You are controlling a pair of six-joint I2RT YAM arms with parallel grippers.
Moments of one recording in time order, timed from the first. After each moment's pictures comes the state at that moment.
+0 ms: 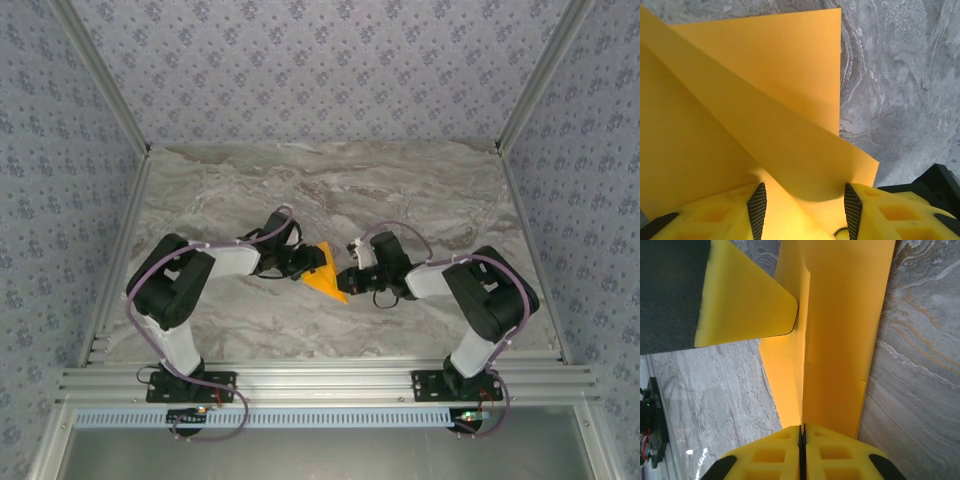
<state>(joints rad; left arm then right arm) -0.61 1.80 0.90 -0.01 0.48 -0.92 0.54 1.69 0.58 0.31 -0.63 0.45</state>
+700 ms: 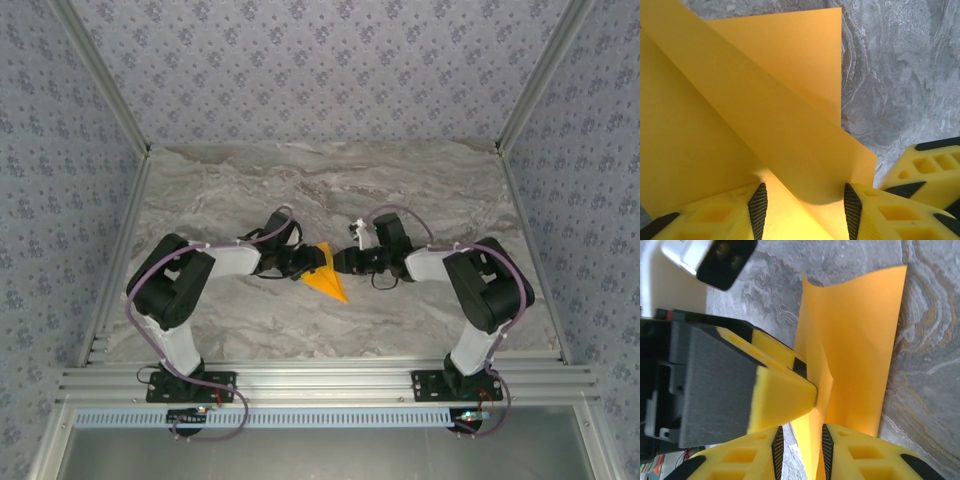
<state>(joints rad) -0.62 1.80 0.90 -0.02 0.47 -0.92 0.47 1.75 0.73 0.26 -0.75 0.51</state>
